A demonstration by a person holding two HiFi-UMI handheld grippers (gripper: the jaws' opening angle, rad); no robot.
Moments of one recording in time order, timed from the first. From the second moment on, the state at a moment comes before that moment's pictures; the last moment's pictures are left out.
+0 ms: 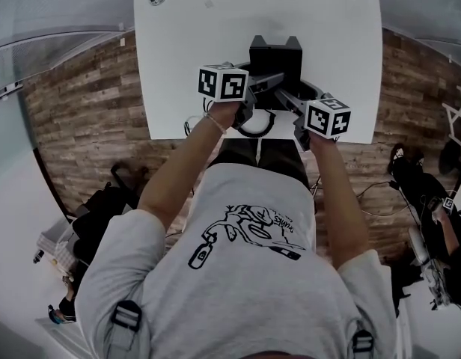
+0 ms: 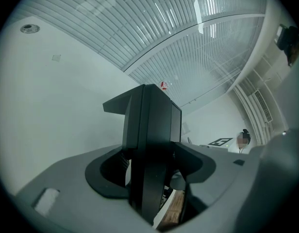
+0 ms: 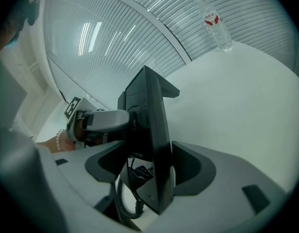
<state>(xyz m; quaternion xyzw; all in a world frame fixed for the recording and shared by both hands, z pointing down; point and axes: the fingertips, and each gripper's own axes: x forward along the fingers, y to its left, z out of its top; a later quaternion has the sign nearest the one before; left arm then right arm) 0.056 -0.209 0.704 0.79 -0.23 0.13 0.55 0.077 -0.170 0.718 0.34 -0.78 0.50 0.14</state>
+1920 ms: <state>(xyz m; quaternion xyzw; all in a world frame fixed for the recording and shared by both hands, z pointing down) 0.041 -0.204 0.729 0.78 -0.32 0.17 0.52 0.084 -0.167 0.730 0.38 -0.78 0.47 0.16</state>
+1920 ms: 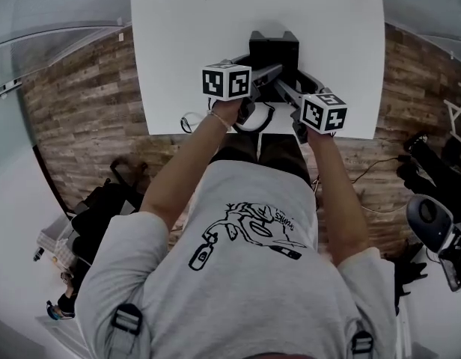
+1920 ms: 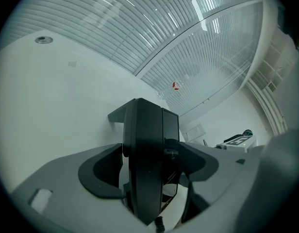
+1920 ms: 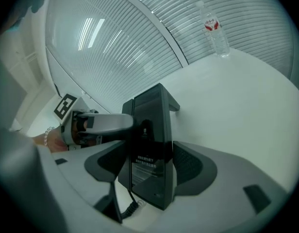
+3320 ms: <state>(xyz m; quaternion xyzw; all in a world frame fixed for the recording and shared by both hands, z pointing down) 0.001 -0.179 0.554 0.86 -0.37 0.11 0.35 0.114 -0.173 0.539 0.43 -0.86 0.21 0.18</state>
